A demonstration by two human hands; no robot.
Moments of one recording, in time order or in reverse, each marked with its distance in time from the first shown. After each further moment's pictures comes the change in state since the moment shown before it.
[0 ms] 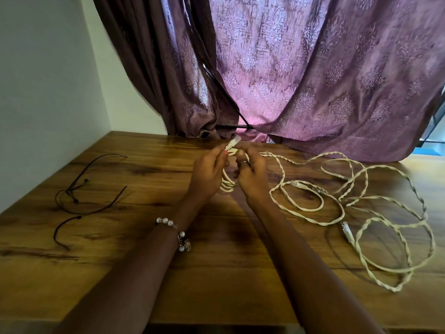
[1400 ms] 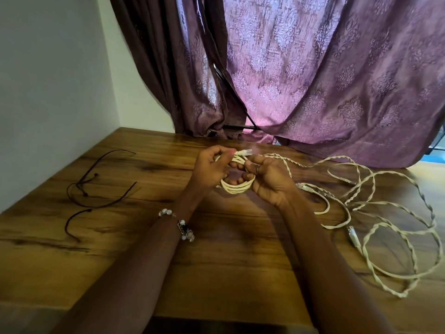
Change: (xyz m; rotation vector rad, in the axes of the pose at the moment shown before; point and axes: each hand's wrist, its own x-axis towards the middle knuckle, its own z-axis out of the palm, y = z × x) left_hand 0.002 0.023 -0.013 -0.458 0.015 -0.374; right_hand 0.009 -0.023 -0.026 0.551 -0.330 0.629
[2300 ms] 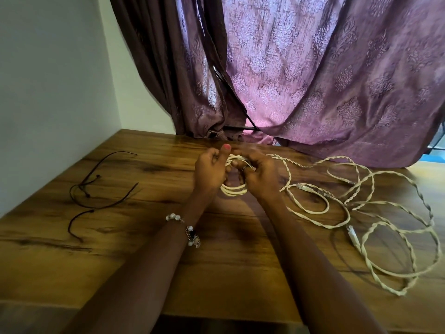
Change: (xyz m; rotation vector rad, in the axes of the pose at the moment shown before) left_hand 0.008 -0.021 0.005 0.106 0.243 0.019; right_hand 0.027 0.030 -0.010 -0.807 0.180 -0.702
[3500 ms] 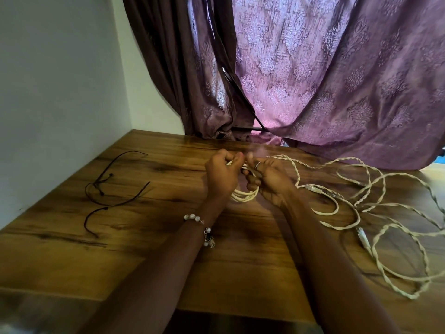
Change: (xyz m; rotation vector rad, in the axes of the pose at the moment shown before) left_hand -0.010 0.005 0.004 0.236 0.148 0.218; right_hand -0.002 -0.027 -0.008 0.560 -0.248 0.519
